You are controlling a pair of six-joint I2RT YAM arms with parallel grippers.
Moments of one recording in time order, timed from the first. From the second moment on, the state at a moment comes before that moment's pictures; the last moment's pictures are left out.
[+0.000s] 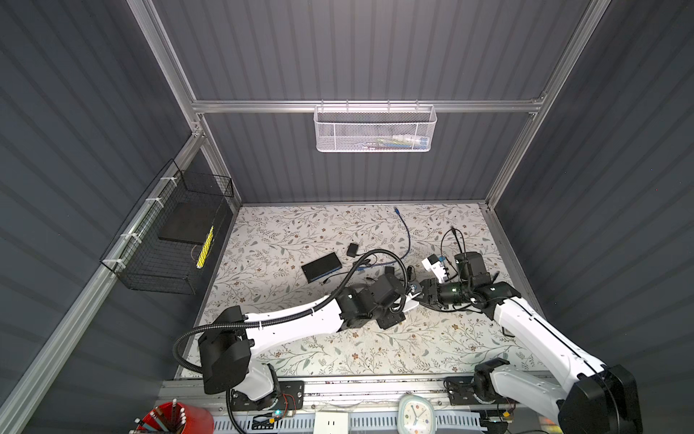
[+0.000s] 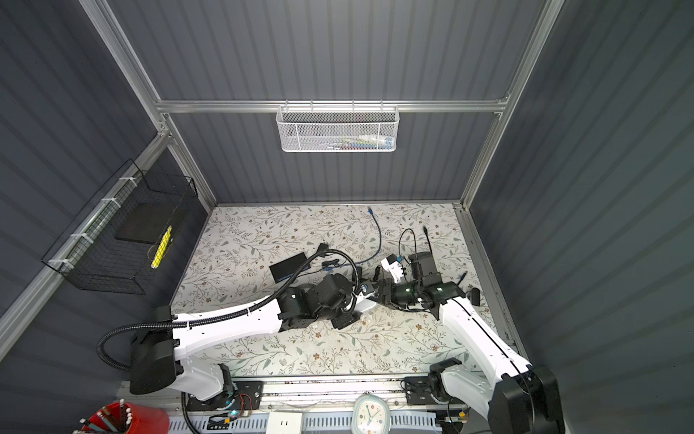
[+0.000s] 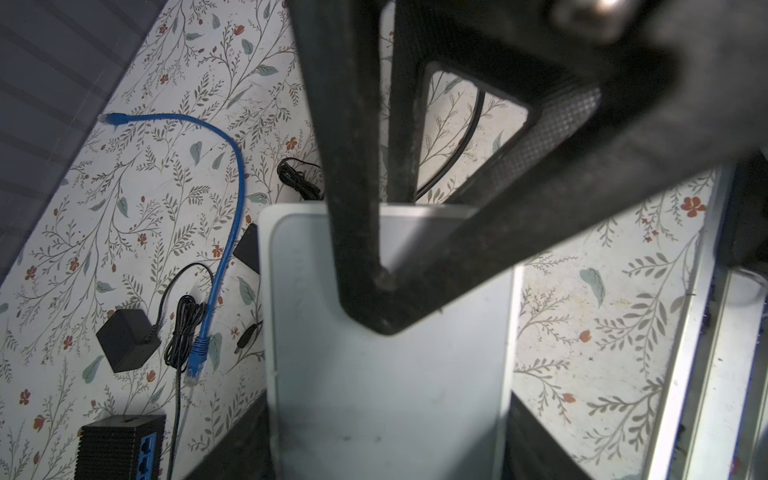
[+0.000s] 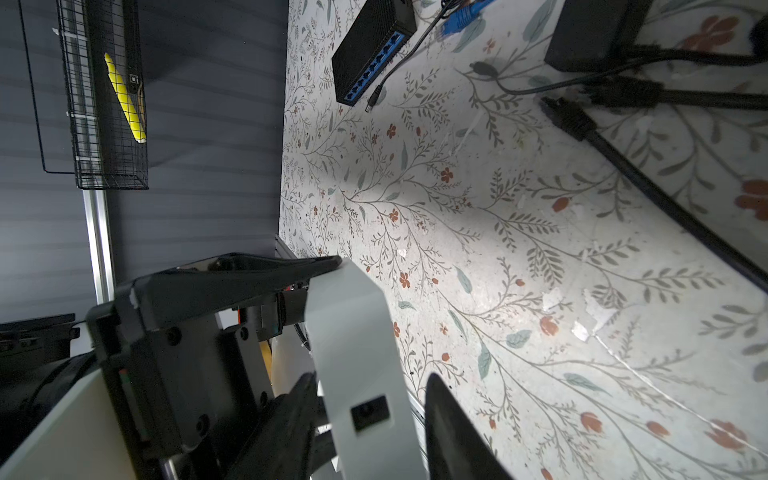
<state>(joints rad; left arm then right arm) -1.17 1.53 1.14 -0.44 -0.15 0.18 0.29 1.08 0.70 -0.50 -0.85 0.55</state>
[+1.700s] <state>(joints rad) -0.80 1.42 0.92 0.28 0.00 -0.81 0.21 1.15 0.48 0.70 -0.53 1.30</state>
